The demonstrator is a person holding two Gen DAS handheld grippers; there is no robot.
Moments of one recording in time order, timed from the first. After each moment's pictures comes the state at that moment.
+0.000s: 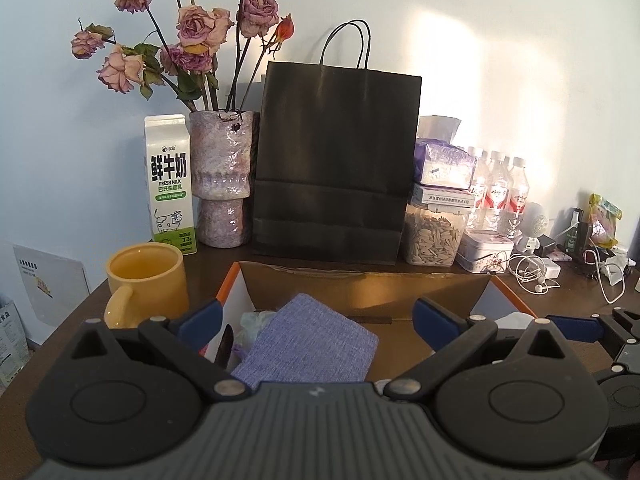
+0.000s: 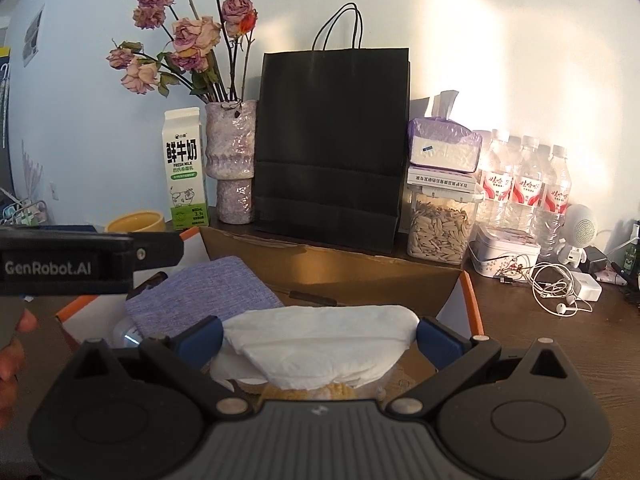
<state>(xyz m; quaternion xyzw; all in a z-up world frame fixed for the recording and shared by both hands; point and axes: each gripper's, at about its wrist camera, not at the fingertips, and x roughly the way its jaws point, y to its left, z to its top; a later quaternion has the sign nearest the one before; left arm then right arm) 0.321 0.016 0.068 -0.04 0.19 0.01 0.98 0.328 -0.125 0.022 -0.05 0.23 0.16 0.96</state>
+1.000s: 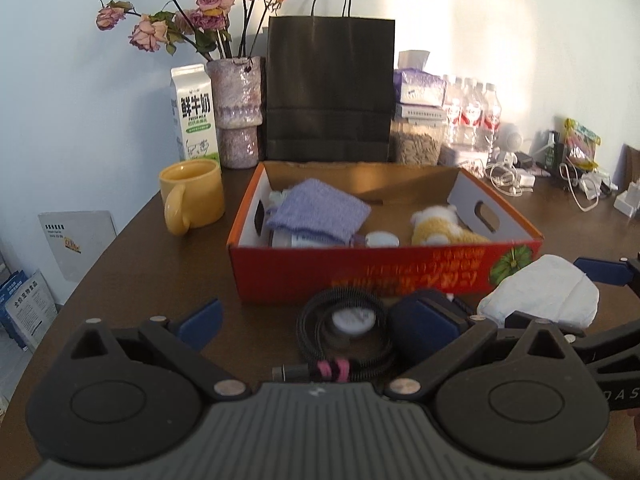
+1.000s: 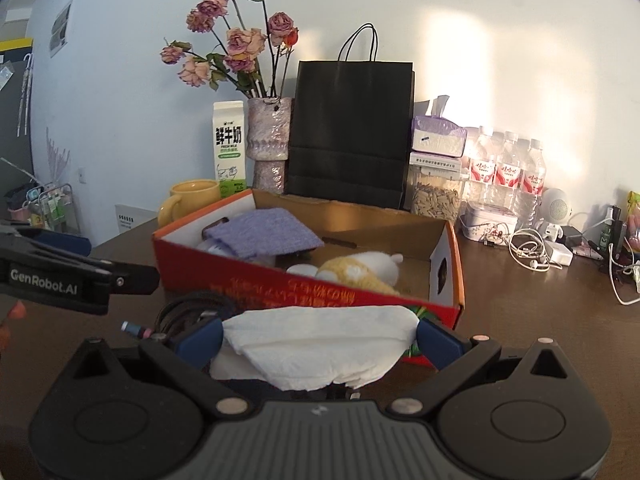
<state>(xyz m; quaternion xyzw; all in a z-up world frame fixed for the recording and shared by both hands) 0.186 0.016 0.047 0.00 0.28 0.01 0.96 0.176 -0.144 0.014 -0.06 0.23 0.17 0.96</state>
